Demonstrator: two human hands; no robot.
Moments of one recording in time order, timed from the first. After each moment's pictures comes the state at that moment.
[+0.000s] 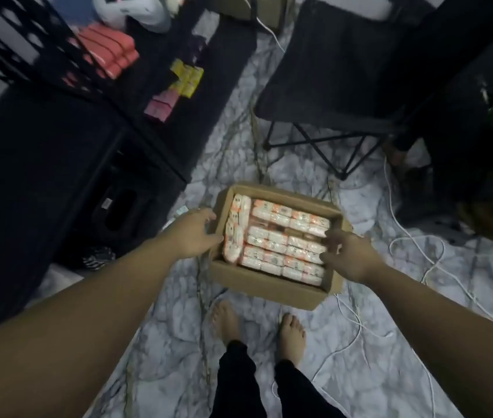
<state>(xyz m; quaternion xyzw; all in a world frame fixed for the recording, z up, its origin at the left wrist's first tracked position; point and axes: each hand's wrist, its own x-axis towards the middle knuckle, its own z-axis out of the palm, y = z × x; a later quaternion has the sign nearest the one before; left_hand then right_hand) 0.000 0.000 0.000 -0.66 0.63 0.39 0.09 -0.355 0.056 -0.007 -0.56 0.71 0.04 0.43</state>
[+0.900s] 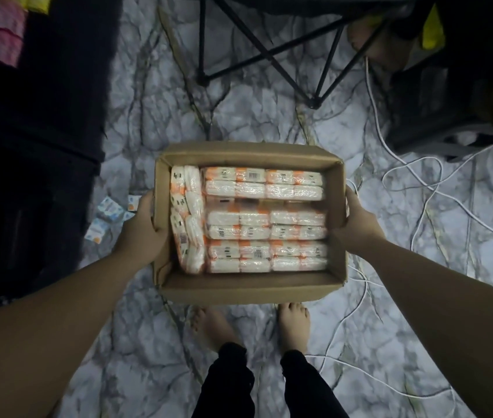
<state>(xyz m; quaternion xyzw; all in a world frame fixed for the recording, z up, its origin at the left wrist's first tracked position) 0.012 -0.055 -0.277 -0.69 0.57 0.45 0.01 -0.399 0.052 -0.256 -0.33 0.85 -0.01 0.40</state>
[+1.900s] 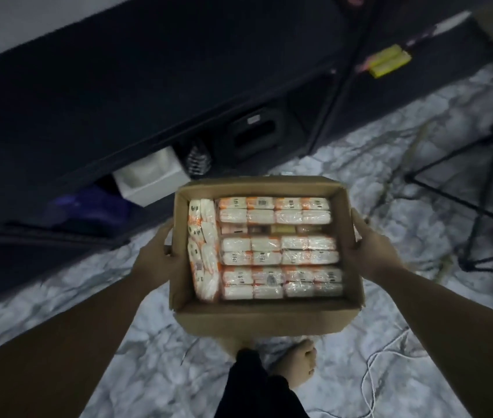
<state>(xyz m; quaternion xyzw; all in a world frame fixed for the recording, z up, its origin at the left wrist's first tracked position) 0.215 0.299 -0.124 -0.87 0.20 0.39 -0.24 -0.124 0.014 -0.118 -0.74 0.57 0.11 0.34</state>
